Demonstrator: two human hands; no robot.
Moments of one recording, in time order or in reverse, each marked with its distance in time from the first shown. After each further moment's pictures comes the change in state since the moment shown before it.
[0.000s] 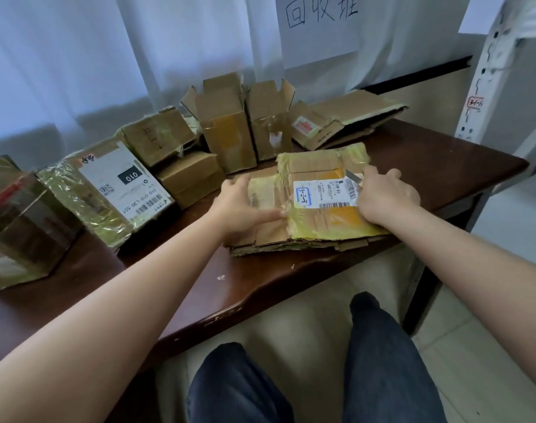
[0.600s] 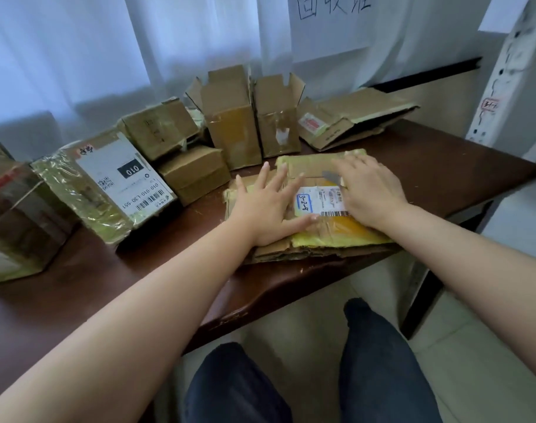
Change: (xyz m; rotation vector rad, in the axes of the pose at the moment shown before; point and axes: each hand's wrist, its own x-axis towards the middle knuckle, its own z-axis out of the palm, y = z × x) left_hand 0.017 0.004 0.029 0.511 0.020 0.407; right_hand 0.017 -0.020 0.015 -0.089 0.201 -0.508
